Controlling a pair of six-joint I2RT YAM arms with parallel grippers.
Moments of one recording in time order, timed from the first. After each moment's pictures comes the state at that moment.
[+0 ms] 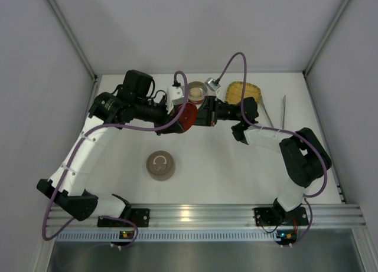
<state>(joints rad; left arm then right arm) -0.54 1.40 1.76 -1.16 0.73 0.44 0.56 1.70 0.97 1.24 -1.04 1.30</state>
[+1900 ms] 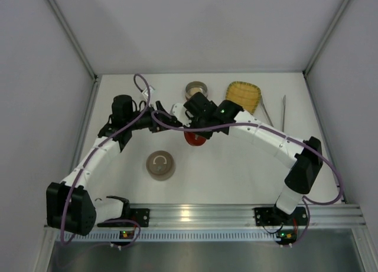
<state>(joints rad) -0.23 1.23 0.91 -0.09 0.90 -0.67 0.94 1.70 1.67 -0.97 0.14 -0.40</state>
